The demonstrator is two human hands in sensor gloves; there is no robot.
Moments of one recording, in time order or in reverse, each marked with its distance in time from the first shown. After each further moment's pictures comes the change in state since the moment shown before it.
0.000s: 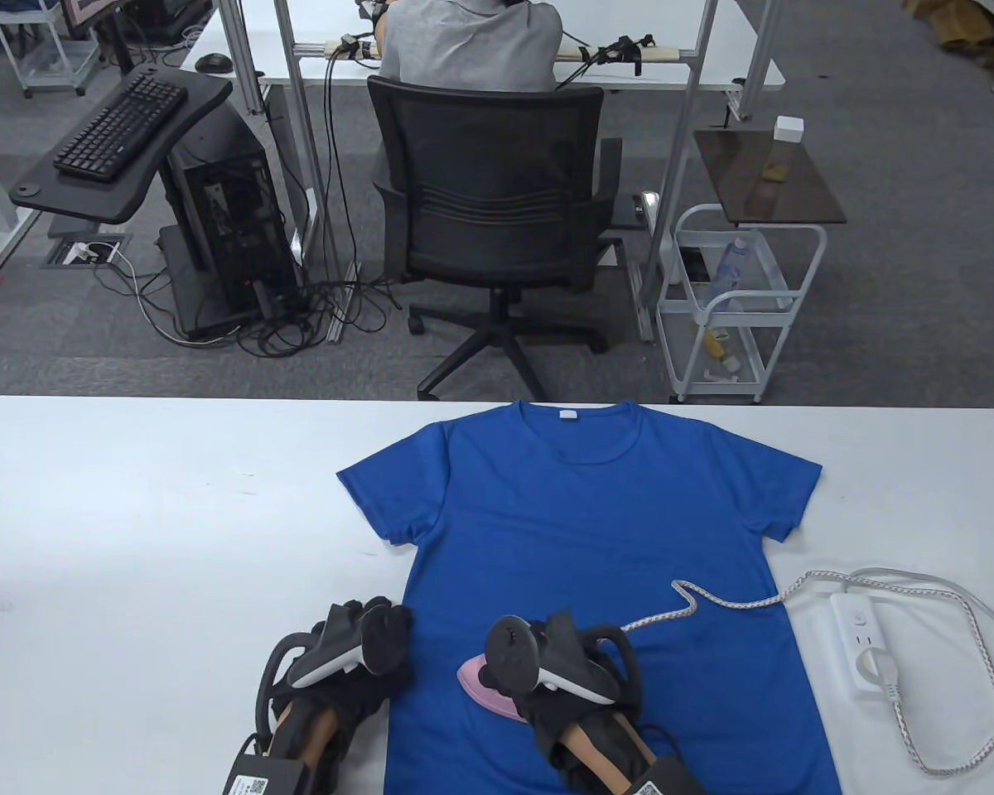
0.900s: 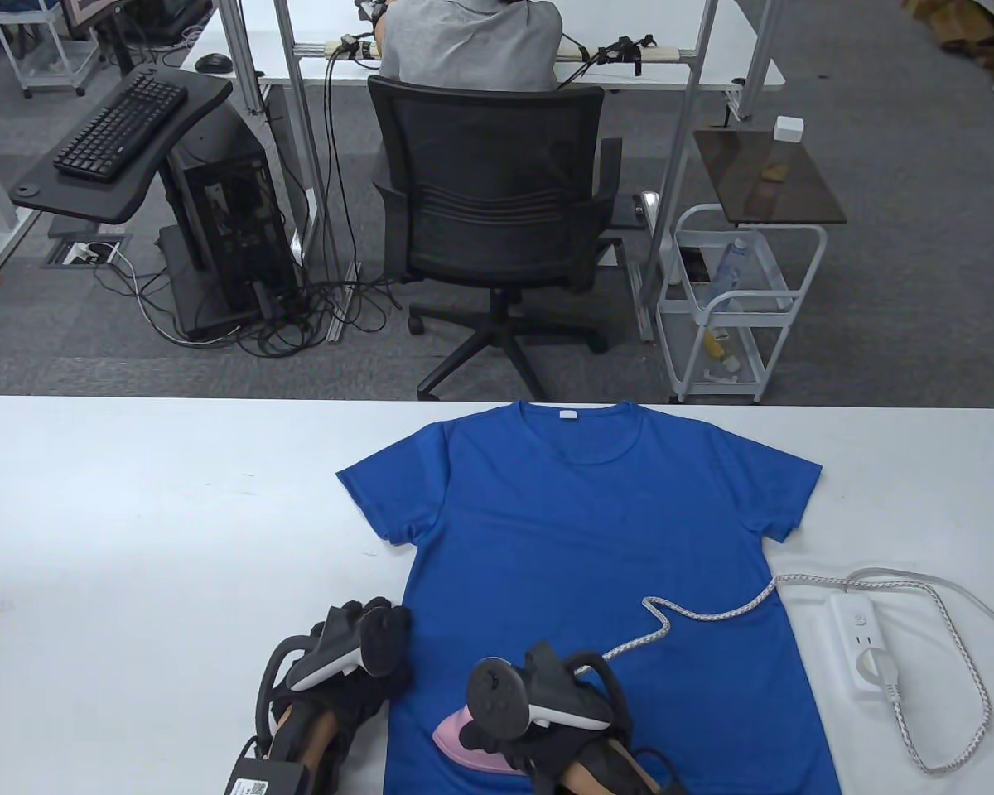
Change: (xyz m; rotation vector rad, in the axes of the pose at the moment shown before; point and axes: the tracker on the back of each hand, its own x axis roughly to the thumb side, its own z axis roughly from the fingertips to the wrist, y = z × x) left_hand 0.000 -0.002 0.001 0.000 -0.001 0.009; right_hand 0.030 0.003 0.019 0.115 -0.172 -0.011
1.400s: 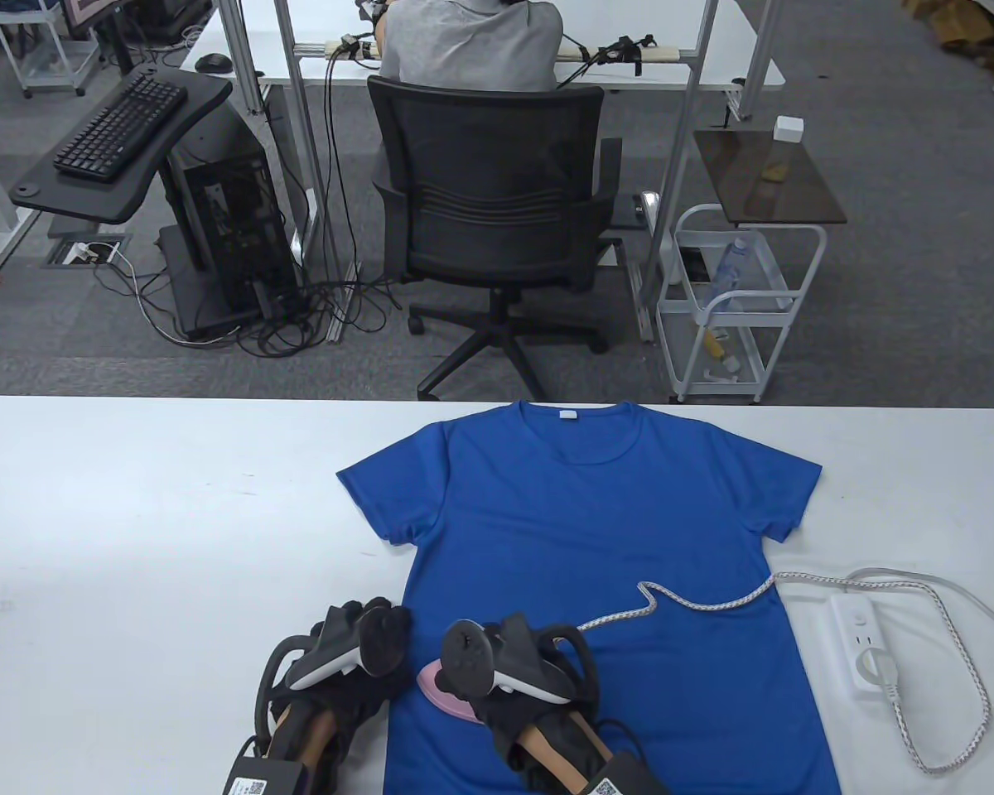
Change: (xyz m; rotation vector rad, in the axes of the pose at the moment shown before) left_hand -0.001 0.000 0.000 -0.009 -0.006 0.003; right_hand 0.001 -0.004 -0.036 -0.120 0.112 0.004
